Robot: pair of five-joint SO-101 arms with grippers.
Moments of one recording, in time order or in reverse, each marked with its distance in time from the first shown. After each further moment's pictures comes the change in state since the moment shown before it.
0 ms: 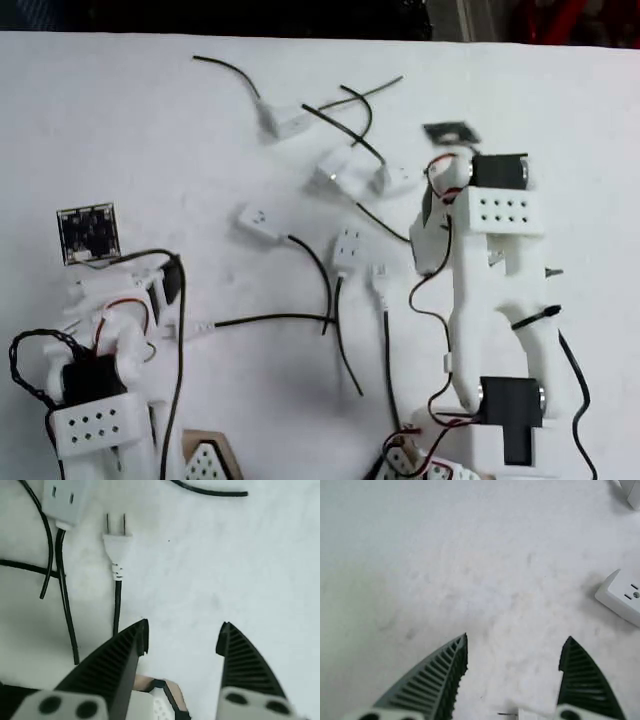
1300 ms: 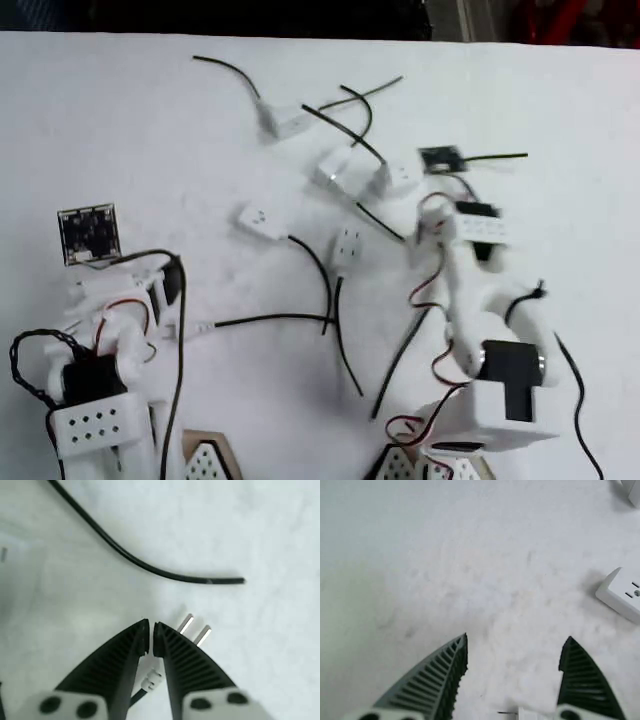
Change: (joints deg) left arm 0.0 0.0 0.4 0.0 0.0; right arm 5.8 9.8 19.4 -39.6 0.4
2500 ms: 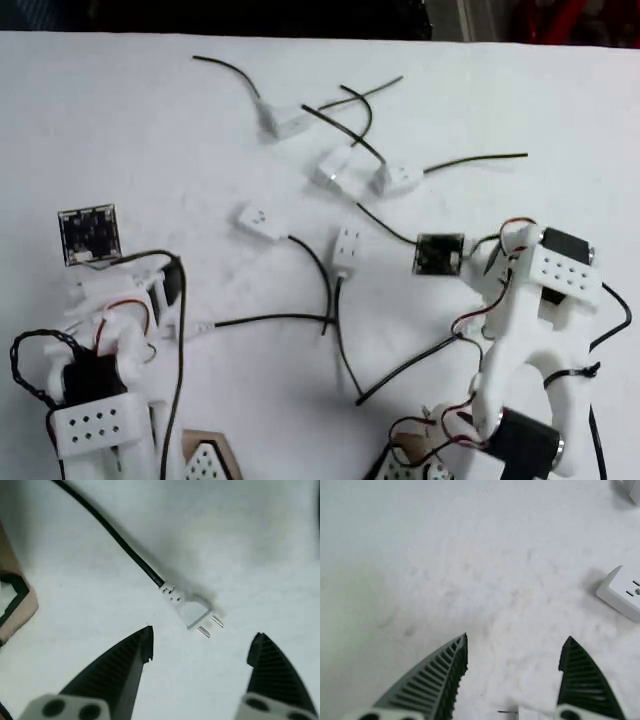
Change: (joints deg) left arm 0.0 0.0 0.4 0.0 0.0; right arm 17.6 -18.6 6.1 22.1 89.2
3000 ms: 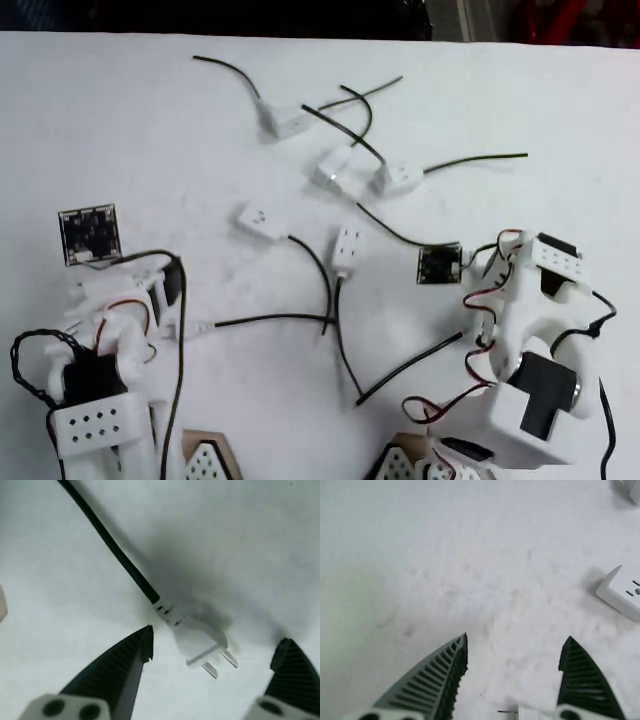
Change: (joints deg) left arm 0.0 0.0 0.0 0.0 0.0; right arm 1.3 16.4 0.9 -11.3 2.8
